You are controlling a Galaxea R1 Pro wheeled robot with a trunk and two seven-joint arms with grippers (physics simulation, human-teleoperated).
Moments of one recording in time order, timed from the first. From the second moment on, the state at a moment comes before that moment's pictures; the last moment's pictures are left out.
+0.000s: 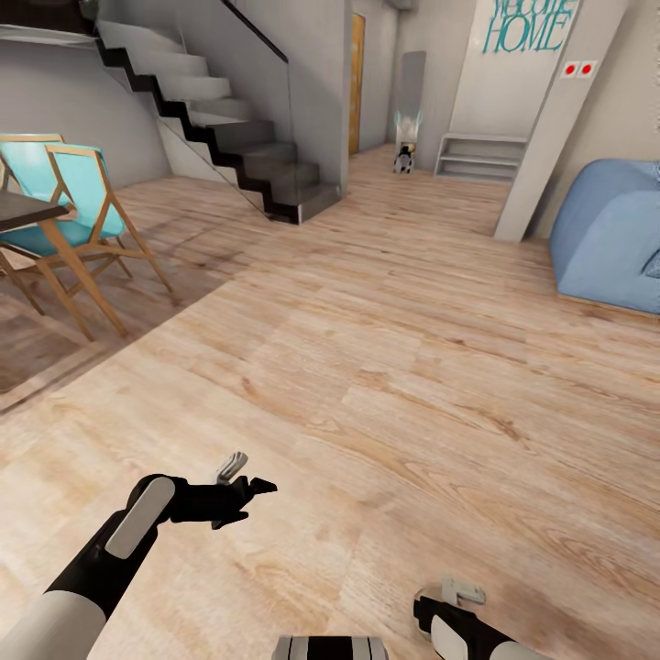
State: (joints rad) left arm -0.55 0.20 -0.19 -1.02 1.19 0.99 0.12; right arm -0.59 0.04 0.62 -0.09 -0.86 0.03 -0.29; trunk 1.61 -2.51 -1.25
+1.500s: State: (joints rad) left arm -0.55 0.20 -0.19 -1.01 1.19 0.99 0.13; right arm -0.59 0.04 0.62 -0.10 -0.86 -0.01 -0.29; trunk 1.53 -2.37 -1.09
